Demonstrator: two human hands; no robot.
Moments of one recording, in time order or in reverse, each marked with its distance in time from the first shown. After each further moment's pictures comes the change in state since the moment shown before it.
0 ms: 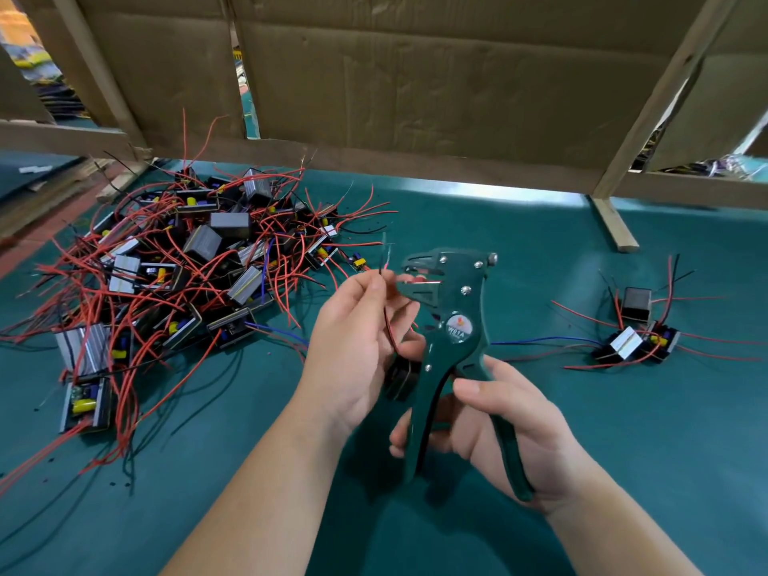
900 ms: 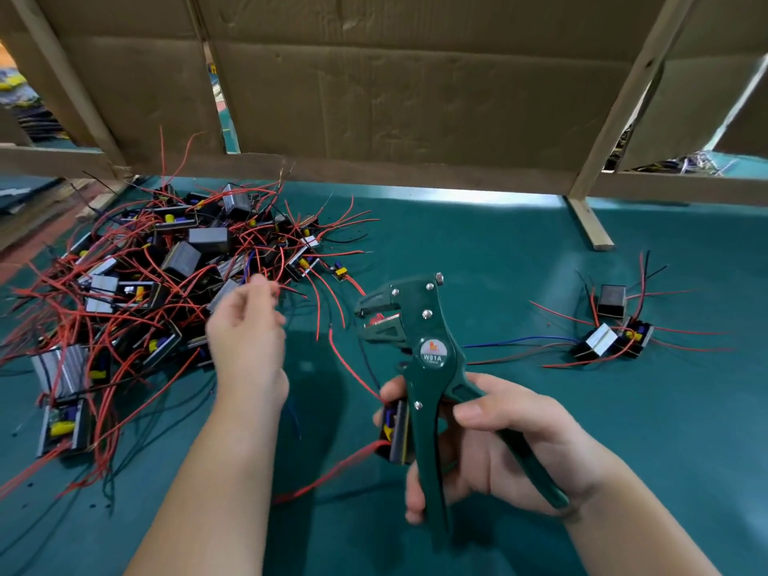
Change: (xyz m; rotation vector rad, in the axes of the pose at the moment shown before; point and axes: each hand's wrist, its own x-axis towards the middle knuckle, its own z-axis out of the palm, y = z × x) left_hand 0.032 0.019 -0.055 0.372 0.557 0.342; right_hand -0.018 -0.021 -0.012 -0.005 -0.196 0.219
